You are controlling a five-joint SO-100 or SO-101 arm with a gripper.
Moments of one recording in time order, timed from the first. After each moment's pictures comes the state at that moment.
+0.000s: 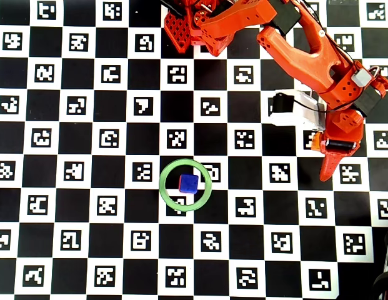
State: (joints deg) arm -47.9 61.6 77.1 70.4 56.7
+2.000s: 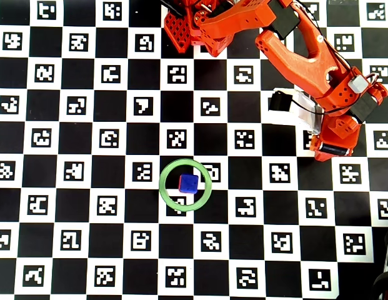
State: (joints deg) arm -45.8 60.3 76.4 70.4 59.4
